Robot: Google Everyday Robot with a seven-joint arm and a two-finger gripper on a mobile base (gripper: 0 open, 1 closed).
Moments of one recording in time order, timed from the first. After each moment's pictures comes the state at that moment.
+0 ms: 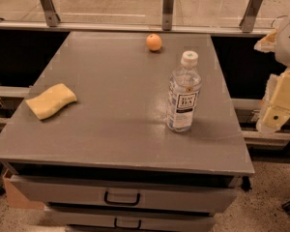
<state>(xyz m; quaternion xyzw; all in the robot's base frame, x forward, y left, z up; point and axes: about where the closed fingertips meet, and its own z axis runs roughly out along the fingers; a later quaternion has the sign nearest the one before) 0.438 -0.217 0.976 -0.60 0.78 -0.03 0.16</state>
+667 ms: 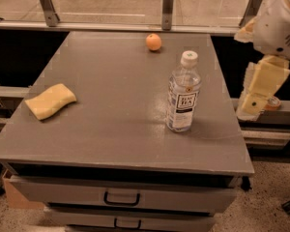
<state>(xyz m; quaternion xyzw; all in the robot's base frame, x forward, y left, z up) 0.460 -0.189 0.983 -0.62 0.76 -0.02 0.18</state>
